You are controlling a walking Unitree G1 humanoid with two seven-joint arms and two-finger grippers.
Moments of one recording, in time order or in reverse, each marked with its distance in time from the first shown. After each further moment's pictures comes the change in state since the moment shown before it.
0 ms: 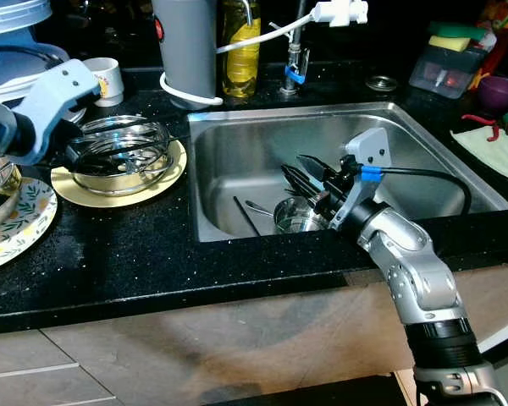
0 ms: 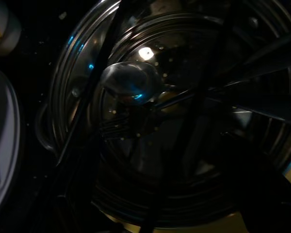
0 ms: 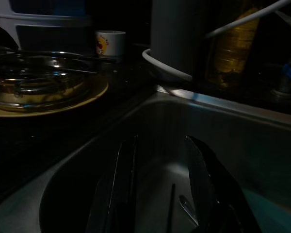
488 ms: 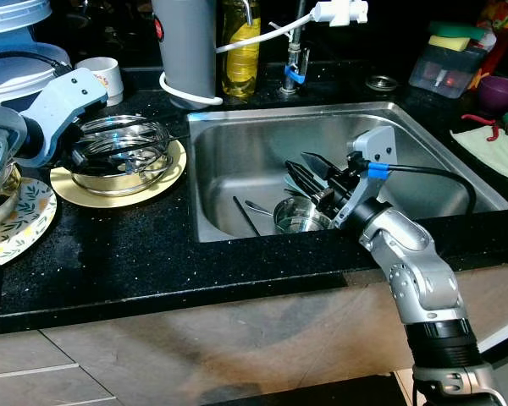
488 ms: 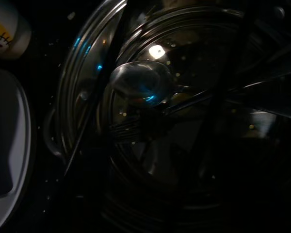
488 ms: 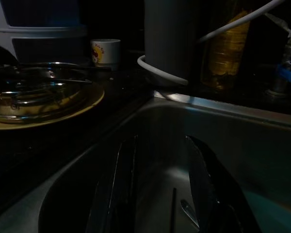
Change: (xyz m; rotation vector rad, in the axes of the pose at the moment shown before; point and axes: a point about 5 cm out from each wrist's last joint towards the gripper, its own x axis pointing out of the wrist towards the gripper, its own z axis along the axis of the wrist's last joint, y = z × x) left arm 0.012 -0.001 -0.001 0.041 0.005 0.033; right arm -0.001 -0.003 0.002 0.037 -0.026 -0.024
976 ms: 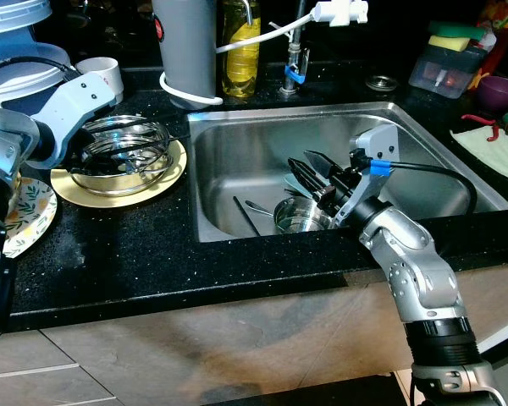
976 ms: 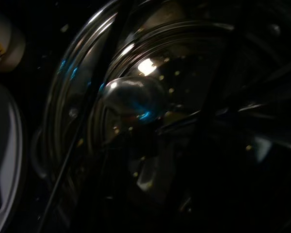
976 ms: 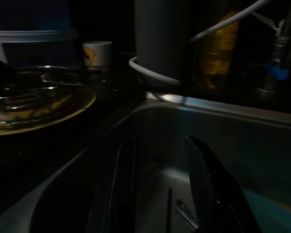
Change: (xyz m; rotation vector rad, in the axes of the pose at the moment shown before) left arm 0.014 -0.008 0.005 0.007 -0.032 0.003; right arm -0.001 -0.006 0.001 0.013 -0.005 -0.037
